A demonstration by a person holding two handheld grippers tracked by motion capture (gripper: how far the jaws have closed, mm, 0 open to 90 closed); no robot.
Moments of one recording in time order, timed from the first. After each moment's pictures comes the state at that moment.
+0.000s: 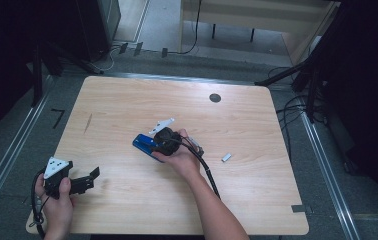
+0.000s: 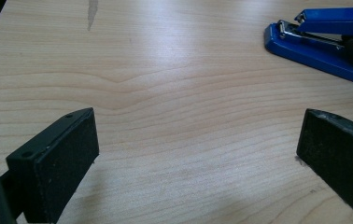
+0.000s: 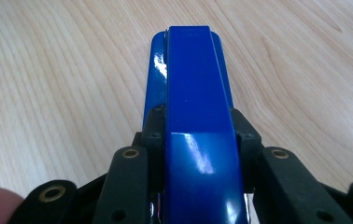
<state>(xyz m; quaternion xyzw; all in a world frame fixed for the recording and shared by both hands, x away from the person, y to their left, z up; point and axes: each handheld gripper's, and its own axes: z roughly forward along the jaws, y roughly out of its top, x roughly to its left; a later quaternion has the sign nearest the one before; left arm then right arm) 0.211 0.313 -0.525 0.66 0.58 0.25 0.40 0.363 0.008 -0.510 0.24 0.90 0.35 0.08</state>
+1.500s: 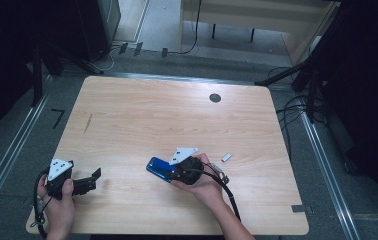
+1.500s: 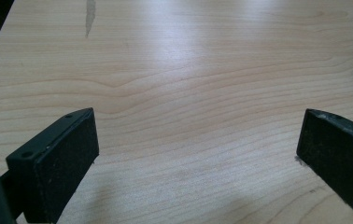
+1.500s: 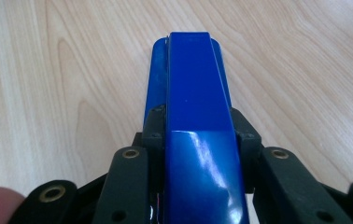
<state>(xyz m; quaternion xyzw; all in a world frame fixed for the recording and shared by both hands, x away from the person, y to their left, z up) 0.208 0.303 -0.524 0.68 0.56 0.28 0.39 0.282 -0.056 -0.513 0.20 0.91 0.36 0.08</state>
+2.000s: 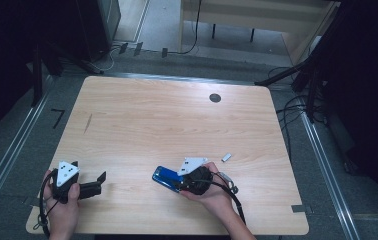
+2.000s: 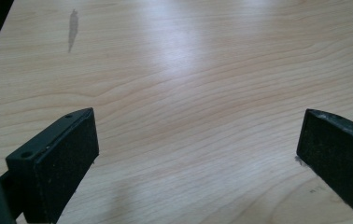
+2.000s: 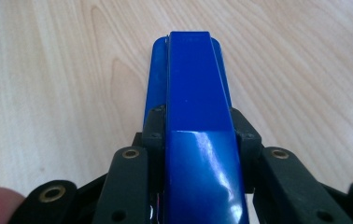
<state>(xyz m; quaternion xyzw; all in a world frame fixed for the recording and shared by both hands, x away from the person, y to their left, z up) 0.198 0.284 -0.520 0.71 0.52 0.30 0.38 0.258 -0.081 -0.515 0.19 0.91 0.37 0.07</state>
